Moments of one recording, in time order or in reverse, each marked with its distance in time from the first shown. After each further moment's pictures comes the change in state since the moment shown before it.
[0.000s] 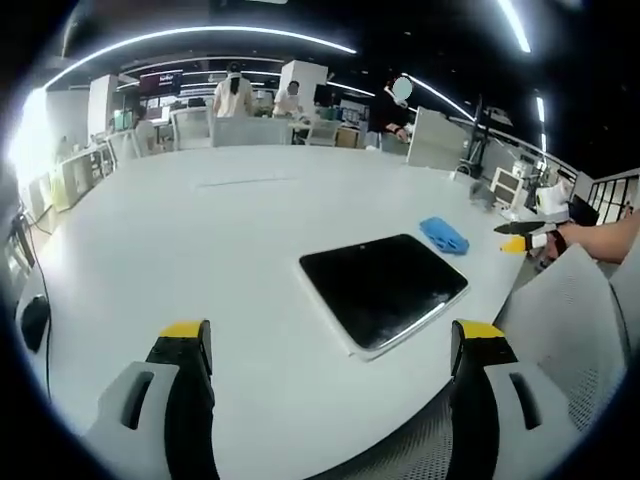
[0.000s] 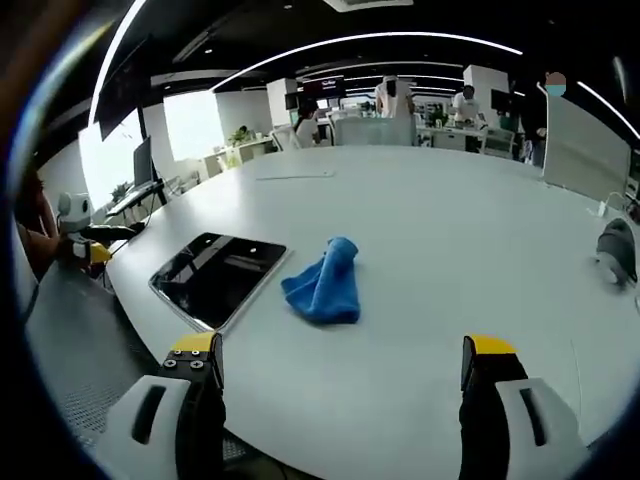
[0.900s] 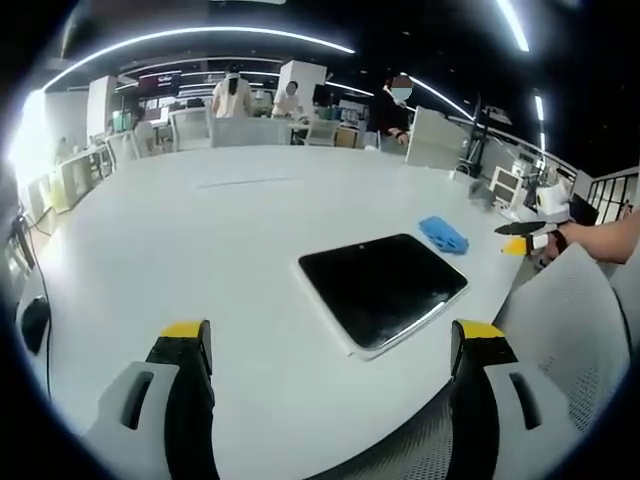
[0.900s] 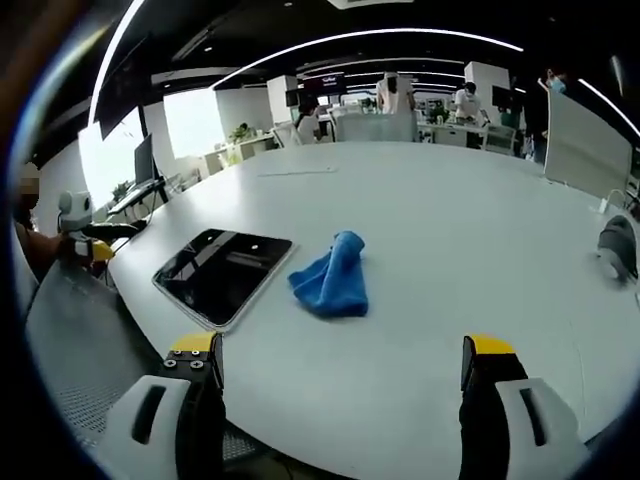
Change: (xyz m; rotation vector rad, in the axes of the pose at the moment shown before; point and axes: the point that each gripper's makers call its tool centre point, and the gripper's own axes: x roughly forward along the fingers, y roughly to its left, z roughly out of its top) left arm 0.000 0.000 -0.001 -0.001 0.001 0.002; right arm -0.002 0.007 -0.006 0.006 0.019 0.005
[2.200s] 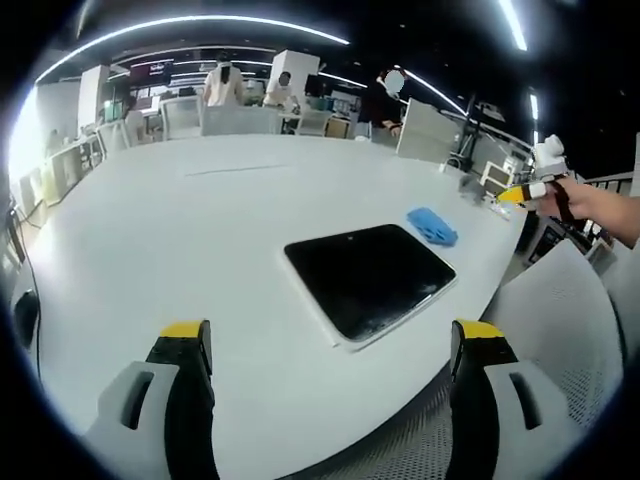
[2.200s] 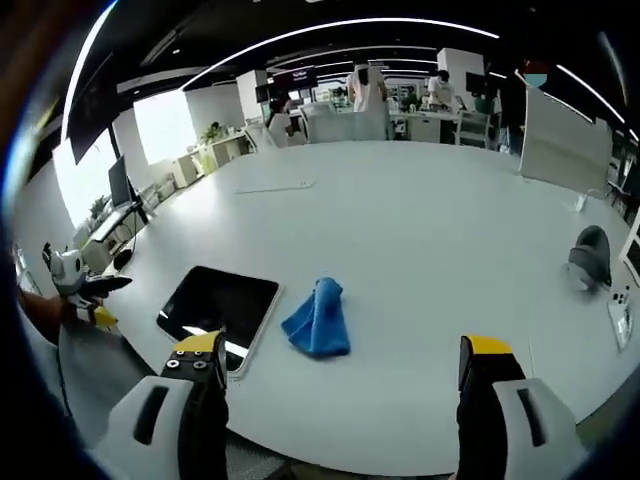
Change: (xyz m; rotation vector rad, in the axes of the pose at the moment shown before) left arm 0.001 -0.009 -0.008 -0.019 0.036 -0.051; right arm -0.029 -0.010 0.082 0.077 0.081 -0.085
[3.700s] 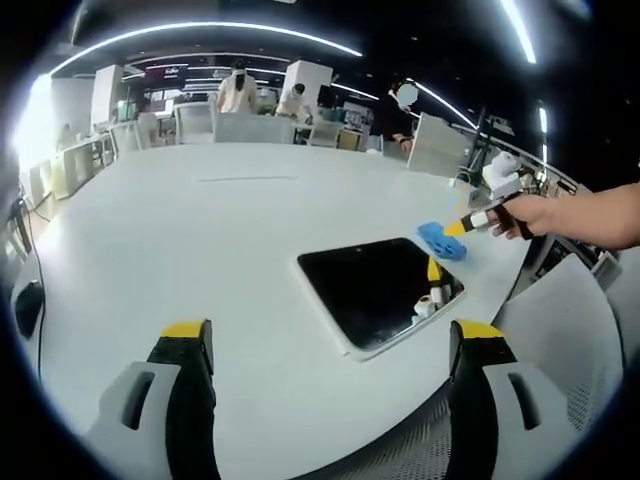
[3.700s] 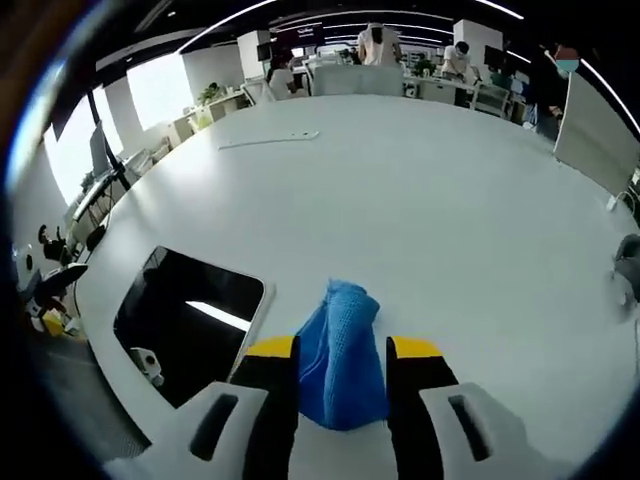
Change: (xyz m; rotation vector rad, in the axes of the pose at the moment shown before) left arm -0.003 0.009 0.006 -0.035 -0.040 0.038; right arm 0.127 0.020 -0.019 -0.031 0.145 -0.021
